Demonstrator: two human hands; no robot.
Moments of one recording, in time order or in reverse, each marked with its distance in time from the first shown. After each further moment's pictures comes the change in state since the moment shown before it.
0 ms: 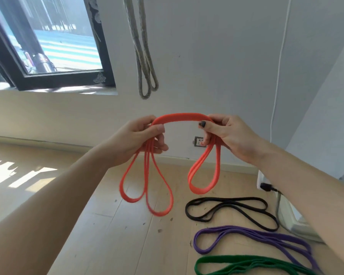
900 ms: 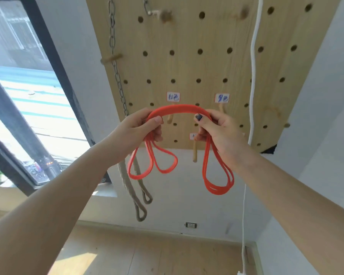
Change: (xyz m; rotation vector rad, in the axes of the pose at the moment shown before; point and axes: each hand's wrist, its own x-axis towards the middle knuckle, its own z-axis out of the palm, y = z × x) left_hand 0.282 0.515 -0.124 0.239 0.083 0.132; right_hand 0.261 -0.480 -0.163 0.090 0.263 -0.150
